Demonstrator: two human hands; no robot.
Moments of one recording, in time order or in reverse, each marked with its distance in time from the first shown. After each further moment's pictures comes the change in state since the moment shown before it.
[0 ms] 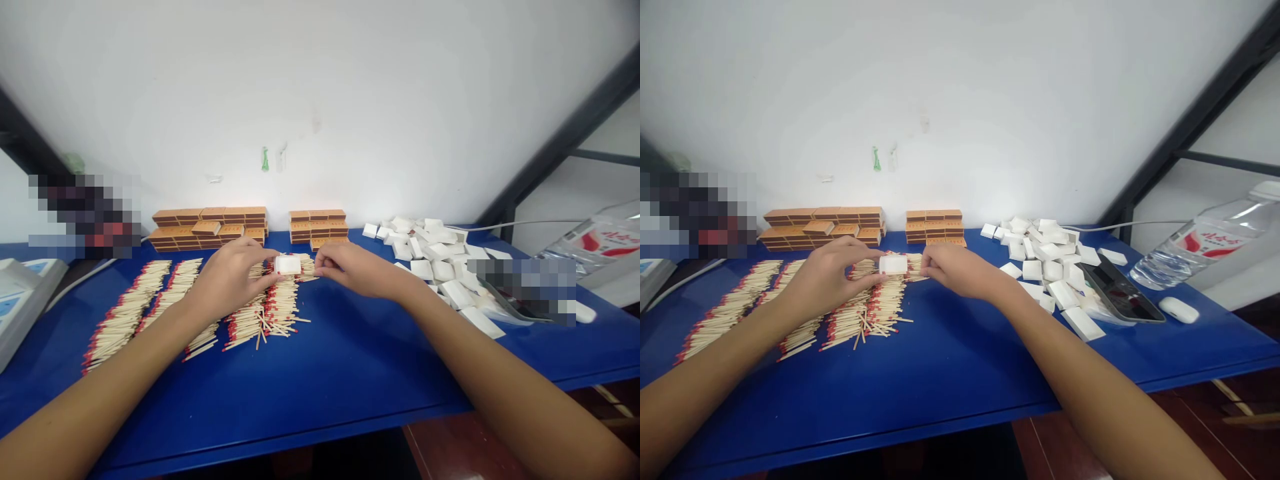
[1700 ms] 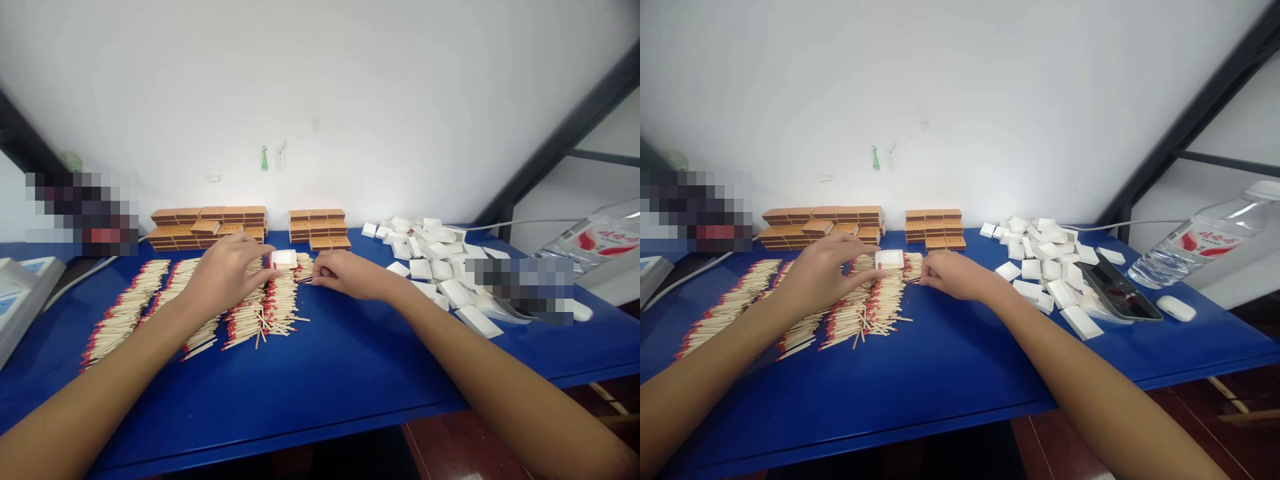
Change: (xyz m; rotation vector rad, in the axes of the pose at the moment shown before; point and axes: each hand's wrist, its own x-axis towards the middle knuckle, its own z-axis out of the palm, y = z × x) left_hand 0.002 -0.005 -0.003 0.059 0.027 0.055; right_hand 0.009 0.013 0.018 -0.067 -0.078 -0.035
